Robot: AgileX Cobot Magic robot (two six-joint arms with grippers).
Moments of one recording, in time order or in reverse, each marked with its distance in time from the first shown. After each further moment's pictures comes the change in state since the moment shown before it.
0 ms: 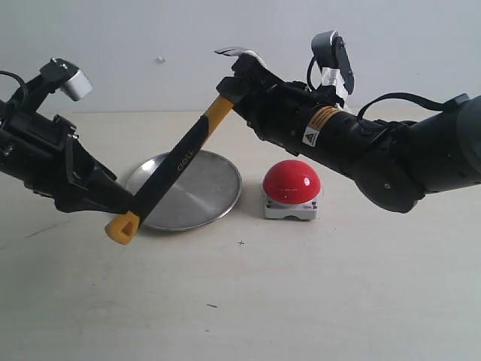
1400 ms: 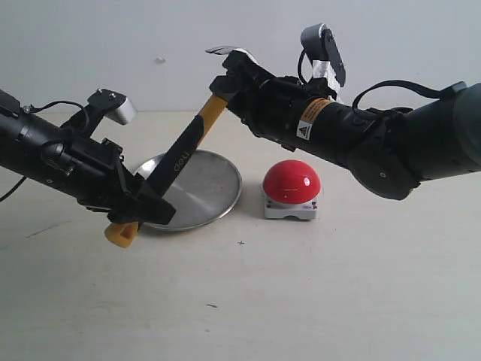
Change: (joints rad) left arm -0.083 0.159 0.000 -0.169 -0.119 0.073; right arm 0.000 0.002 -0.050 -0.063 0.076 0.033
